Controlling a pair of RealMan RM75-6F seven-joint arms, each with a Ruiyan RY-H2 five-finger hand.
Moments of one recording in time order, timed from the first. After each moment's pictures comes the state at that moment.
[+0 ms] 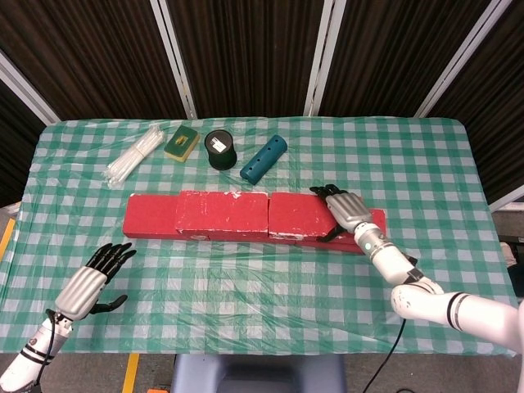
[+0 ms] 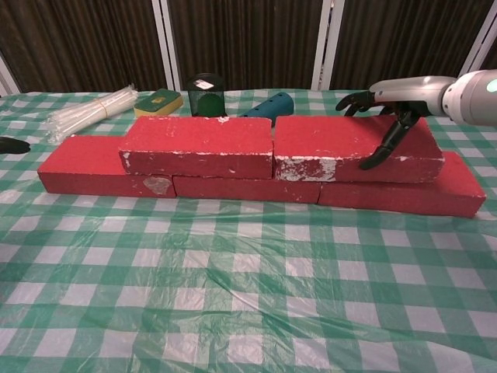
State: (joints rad) left arm -0.33 -1.34 0.11 -1.21 1.73 1.41 -0.34; right arm 0.91 -1.32 0.14 -1.44 -0.84 0.66 -0.15
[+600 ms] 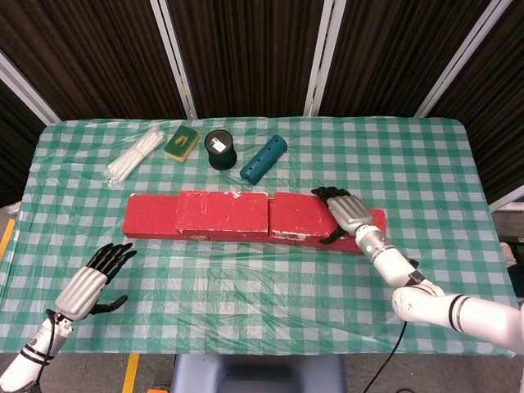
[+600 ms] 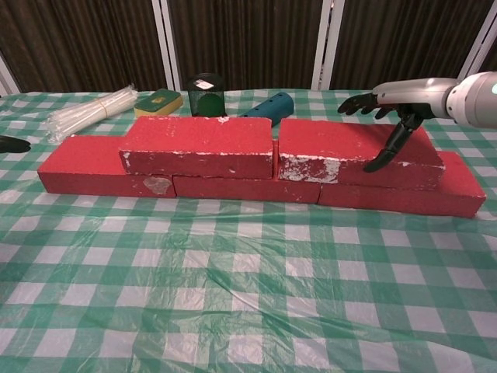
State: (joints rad) left arm -0.33 -1.34 0.11 -1.21 1.74 1.42 -0.35; right arm 0.91 -1.31 0.13 -1.47 -0.84 0.68 -0.16
